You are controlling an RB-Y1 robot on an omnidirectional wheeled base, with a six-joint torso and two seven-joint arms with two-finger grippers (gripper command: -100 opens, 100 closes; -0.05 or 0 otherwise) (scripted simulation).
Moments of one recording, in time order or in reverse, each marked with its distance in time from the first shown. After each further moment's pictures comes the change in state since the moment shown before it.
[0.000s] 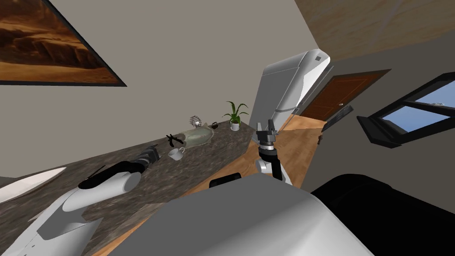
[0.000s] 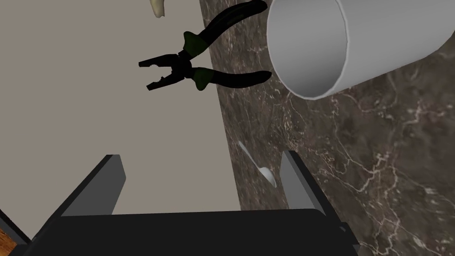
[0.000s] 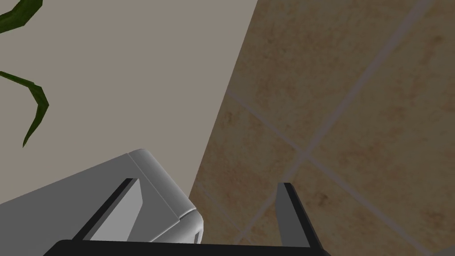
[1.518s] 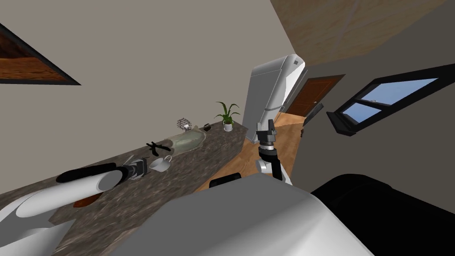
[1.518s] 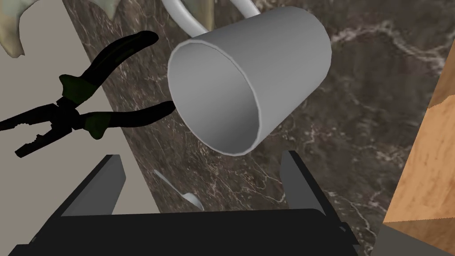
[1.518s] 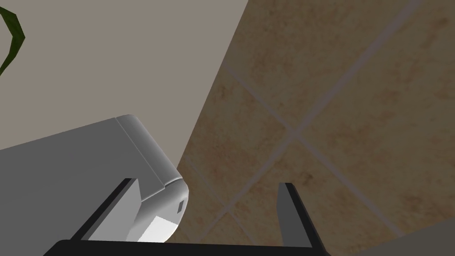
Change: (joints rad) left arm -0.045 0.122 0.091 0.138 0.160 0.451 -0.007; right arm 0.000 0.000 0.000 0.000 0.000 0.000 0.000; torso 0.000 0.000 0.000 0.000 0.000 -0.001
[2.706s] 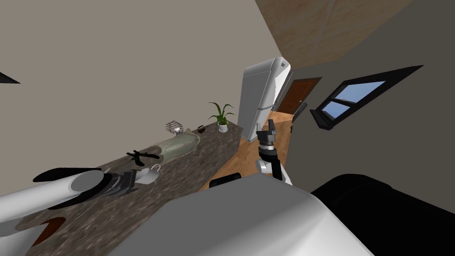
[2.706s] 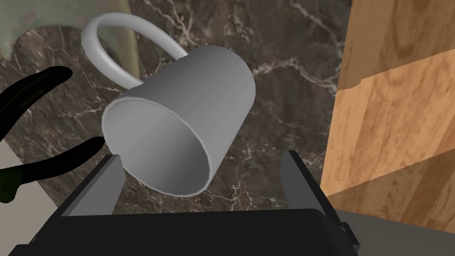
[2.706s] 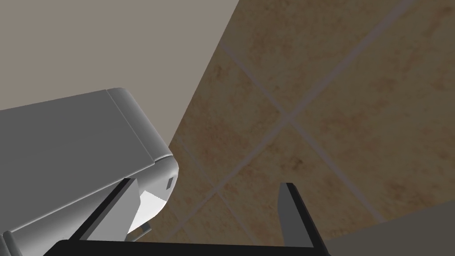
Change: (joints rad) left arm -0.029 0.082 0.065 0.122 0.120 0.346 -0.007; right arm 0.000 0.000 0.000 0.000 0.000 0.000 0.000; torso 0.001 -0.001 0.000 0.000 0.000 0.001
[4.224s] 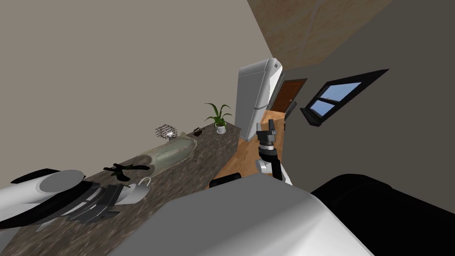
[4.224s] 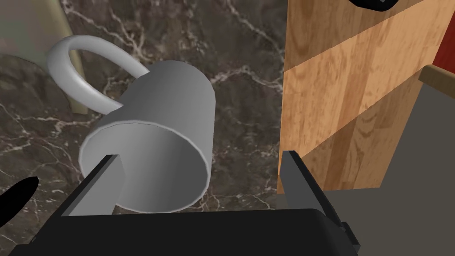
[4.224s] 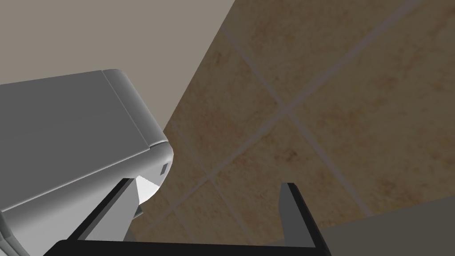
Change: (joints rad) left arm -0.039 0.060 0.057 0.109 0.080 0.379 -0.001; right arm 0.000 0.000 0.000 0.000 0.000 0.000 0.000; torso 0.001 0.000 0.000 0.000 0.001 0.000
